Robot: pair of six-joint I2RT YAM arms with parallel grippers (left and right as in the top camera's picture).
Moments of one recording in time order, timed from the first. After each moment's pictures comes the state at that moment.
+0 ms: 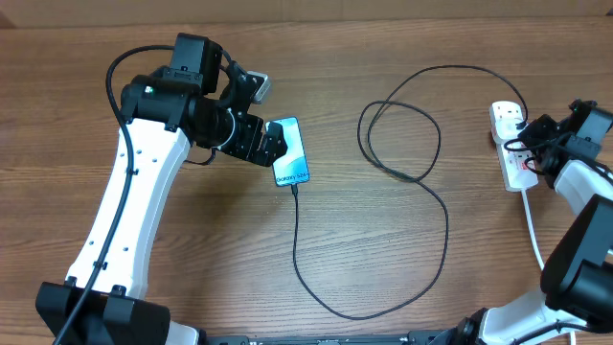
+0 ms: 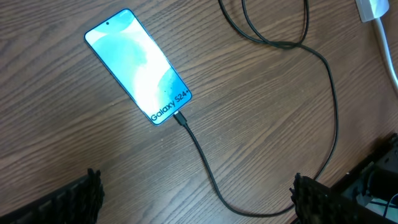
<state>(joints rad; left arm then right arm) -0.21 1.64 1.65 -1.25 0.41 0.11 -0.47 1.82 1.02 -0.01 -0.11 0.39</state>
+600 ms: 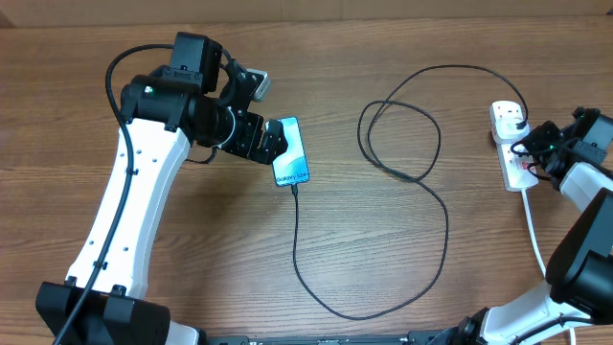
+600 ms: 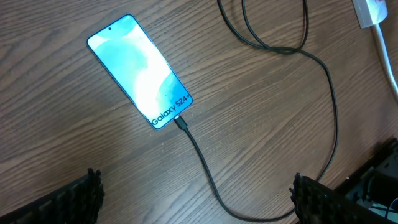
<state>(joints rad) -0.21 1.64 1.65 -1.23 0.41 0.11 -0.52 1.85 1.02 0.00 -0.19 0.38</state>
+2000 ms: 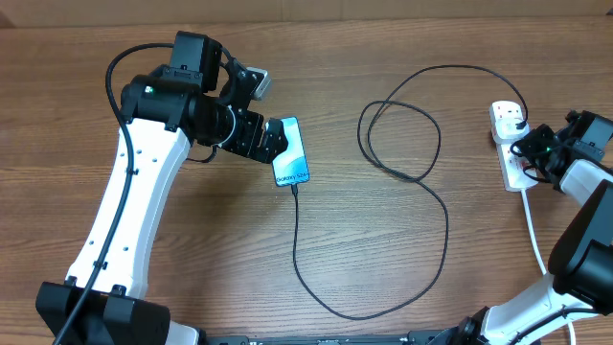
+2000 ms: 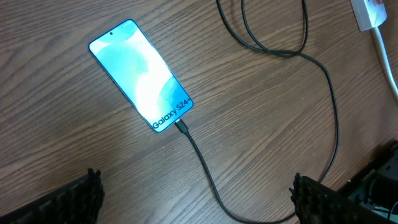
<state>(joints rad) -0.21 1.64 1.65 -1.22 0.41 0.11 -0.52 1.91 1.04 -0.05 -0.26 0.38</state>
